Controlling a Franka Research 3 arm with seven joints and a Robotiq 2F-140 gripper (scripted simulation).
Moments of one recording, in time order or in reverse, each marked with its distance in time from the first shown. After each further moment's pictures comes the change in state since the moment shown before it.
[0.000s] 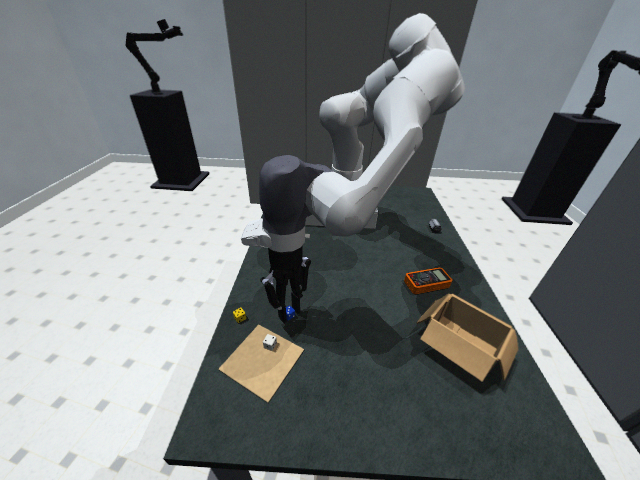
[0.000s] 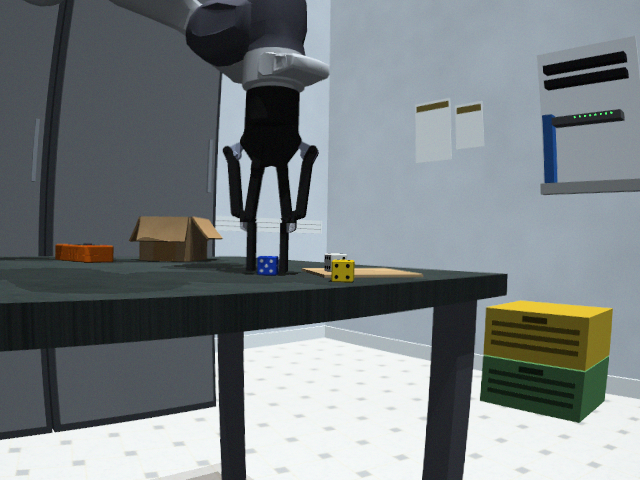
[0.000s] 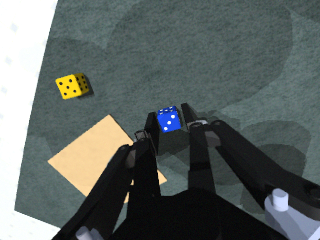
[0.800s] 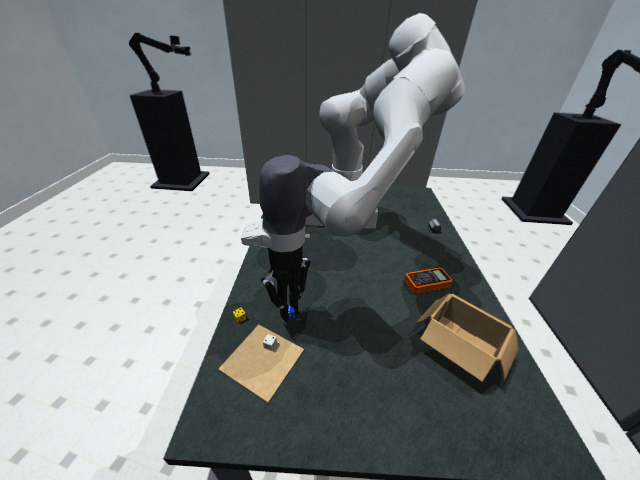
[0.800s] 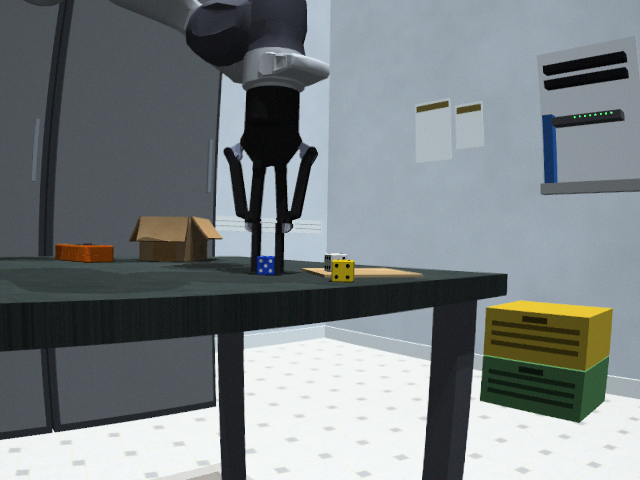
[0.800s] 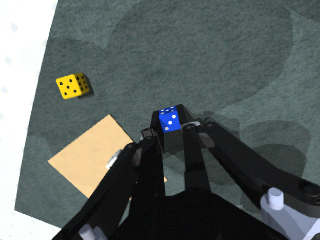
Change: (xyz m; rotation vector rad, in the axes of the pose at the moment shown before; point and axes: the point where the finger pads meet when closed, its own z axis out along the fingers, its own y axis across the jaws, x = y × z) arm 0.000 0.000 0.000 0.000 0.000 0.000
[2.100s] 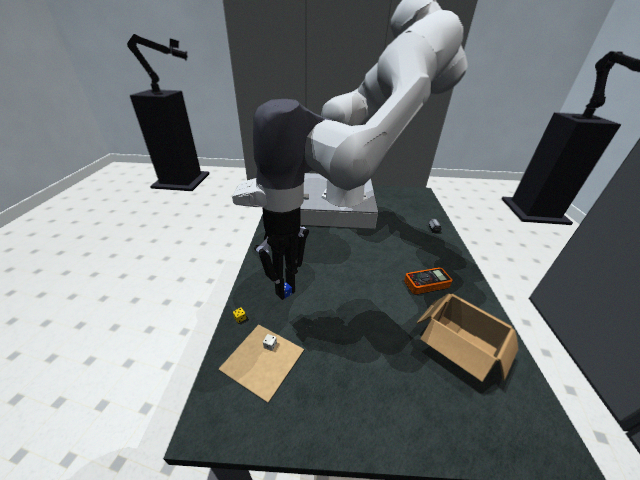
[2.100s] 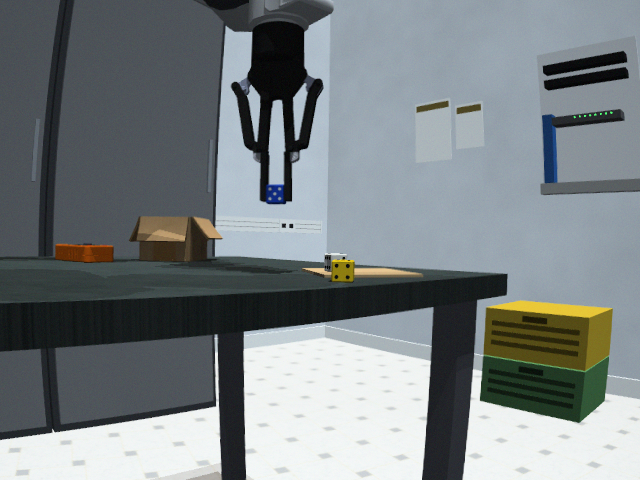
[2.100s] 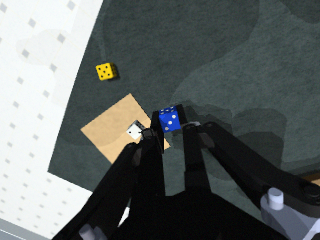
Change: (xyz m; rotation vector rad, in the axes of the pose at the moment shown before) arm -0.002 -0.009 -0.096 0.025 -0.010 -0.023
